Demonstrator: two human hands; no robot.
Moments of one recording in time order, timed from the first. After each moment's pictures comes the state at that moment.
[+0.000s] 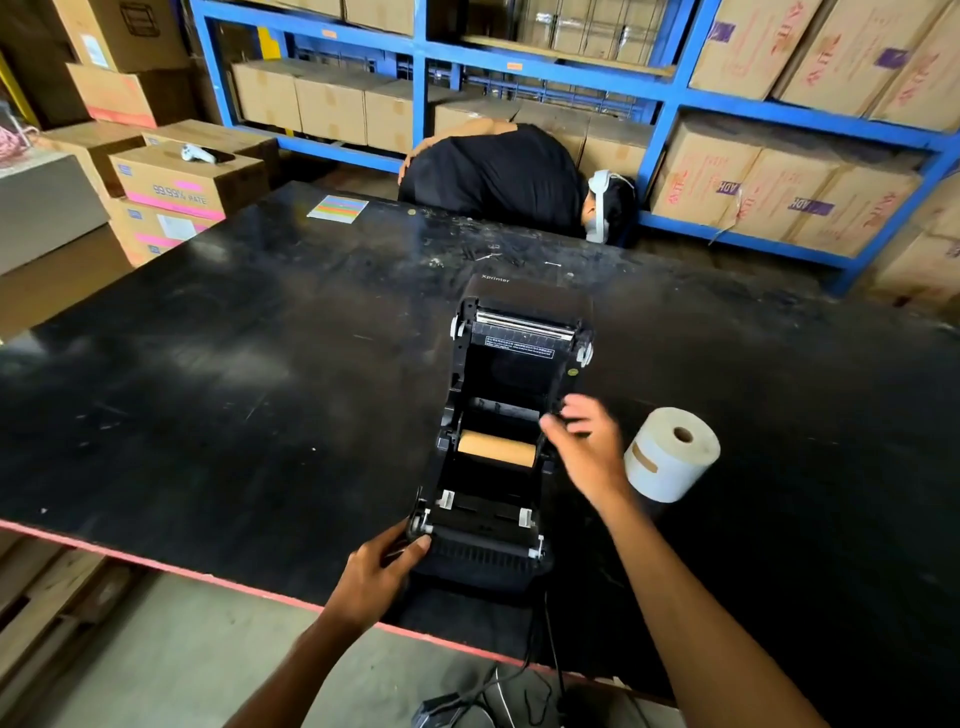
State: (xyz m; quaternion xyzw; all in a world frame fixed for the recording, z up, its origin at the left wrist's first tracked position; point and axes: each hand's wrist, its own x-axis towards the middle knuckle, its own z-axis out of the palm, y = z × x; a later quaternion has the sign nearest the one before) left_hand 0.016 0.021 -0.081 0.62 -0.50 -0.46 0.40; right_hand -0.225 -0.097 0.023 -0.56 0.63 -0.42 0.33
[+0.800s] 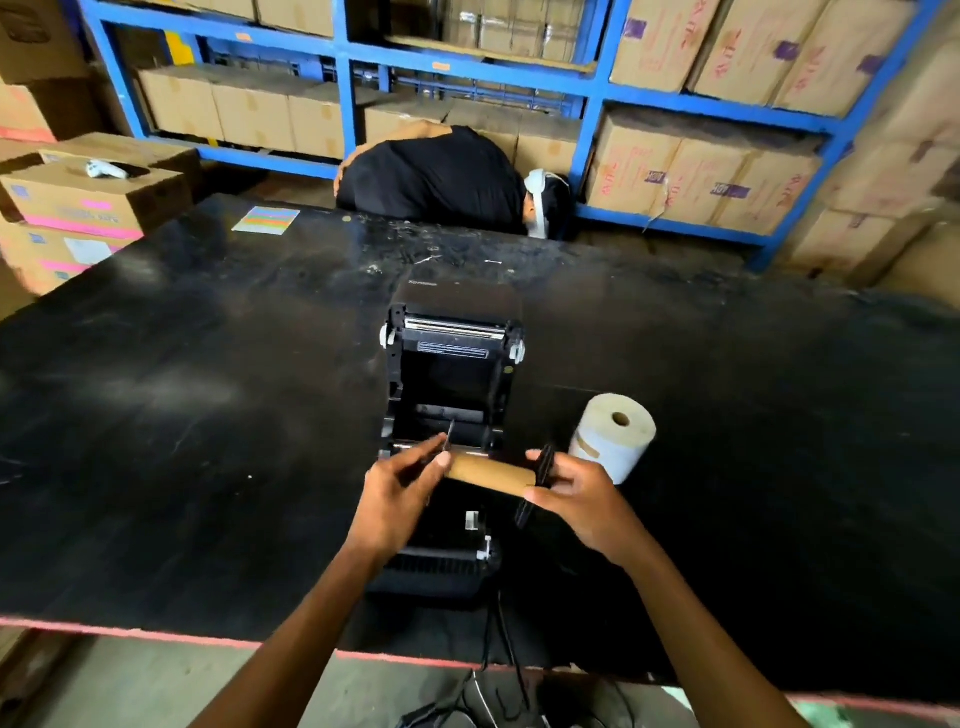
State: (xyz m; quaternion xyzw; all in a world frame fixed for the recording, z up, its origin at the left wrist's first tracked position) left_hand -0.055 -0.041 0.008 0.50 -0.53 -0.47 0.49; right_hand -0.287 -0.040 0.020 -0.59 0.56 -0.36 0.46
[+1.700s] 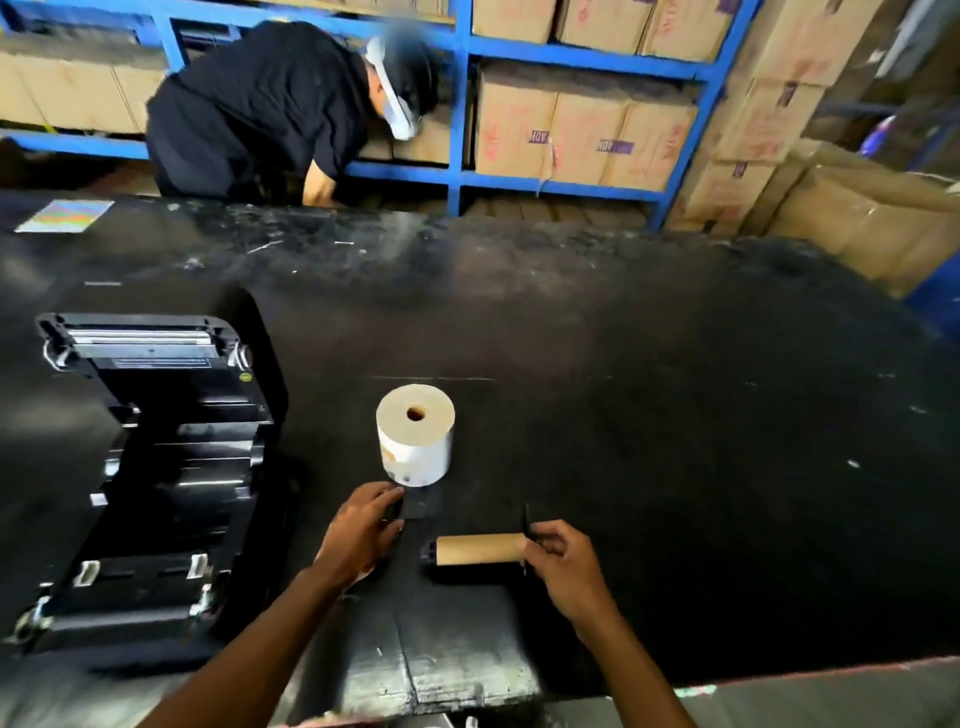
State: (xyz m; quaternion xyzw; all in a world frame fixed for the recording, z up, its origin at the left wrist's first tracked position) left_hand -0.279 -0.093 -0.102 0.56 -0.78 -0.20 0.19; right_hand -0.530 0.004 -0.061 -0.38 0.68 -0.44 0.44
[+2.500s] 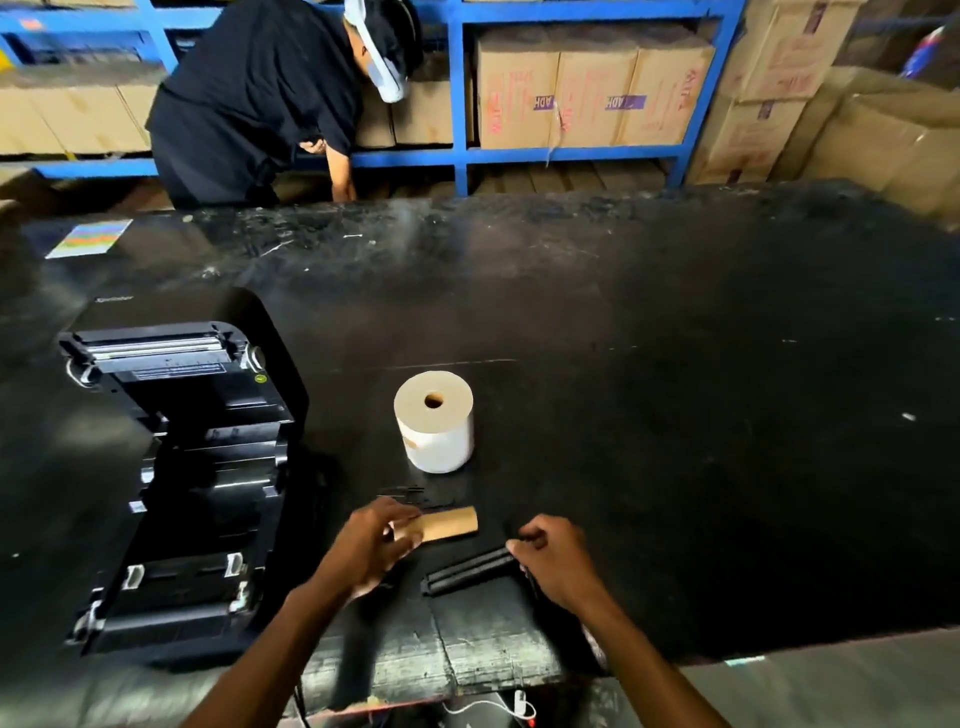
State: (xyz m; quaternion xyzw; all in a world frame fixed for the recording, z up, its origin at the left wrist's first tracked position) left_hand -0.256 -0.069 -0.075 0.54 -0.75 -0.34 0.17; right_hand -0.500 -0.007 -0.093 -0.48 0.73 -0.30 0.38
